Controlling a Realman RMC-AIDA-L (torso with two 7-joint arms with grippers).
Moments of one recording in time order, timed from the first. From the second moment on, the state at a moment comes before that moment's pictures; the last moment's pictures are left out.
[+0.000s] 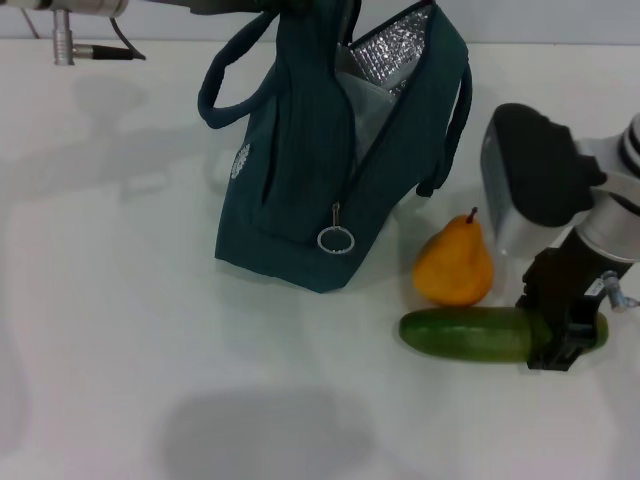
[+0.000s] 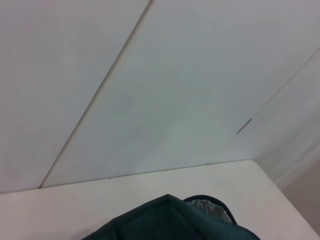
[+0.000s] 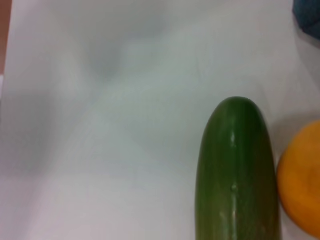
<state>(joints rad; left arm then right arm) -0.75 -2.07 0.83 1.15 2.18 1.43 -2.58 0.86 2.03 -1.67 -1.09 -2.50 -1.63 2.05</state>
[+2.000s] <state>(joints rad) -0.76 -2.08 0.85 1.10 2.06 1.44 -2.64 0.71 2.03 -0.83 0.07 -1.19 -1.74 0.45</state>
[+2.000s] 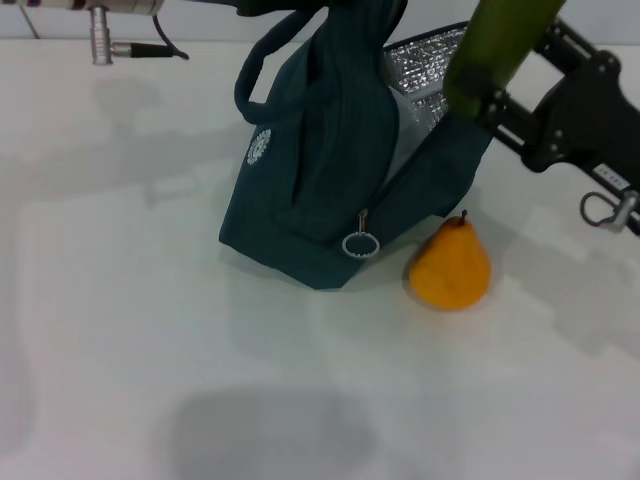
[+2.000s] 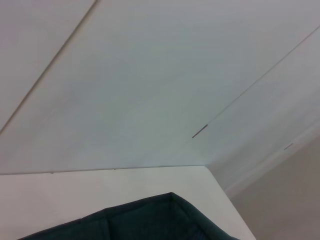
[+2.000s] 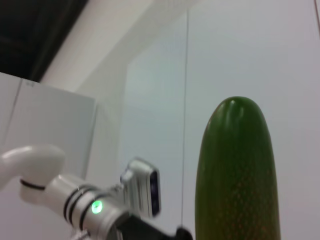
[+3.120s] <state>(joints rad) -0.78 -2.07 0.85 1.06 2.04 1.44 -2.64 0.71 2.03 -0.84 0.10 -1.30 -1.53 0.45</state>
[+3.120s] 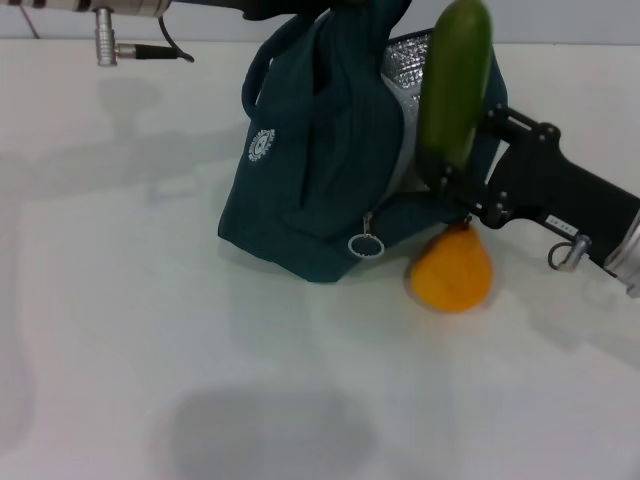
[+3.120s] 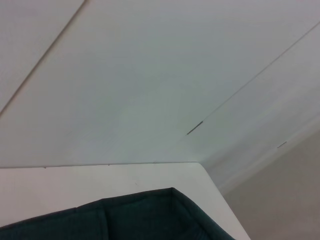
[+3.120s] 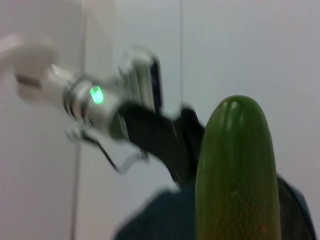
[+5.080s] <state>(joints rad) -0.78 -2.07 0.85 1.06 2.02 1.44 -2.64 0.78 2.03 -0.84 0.07 -1.41 -1.42 0.71</state>
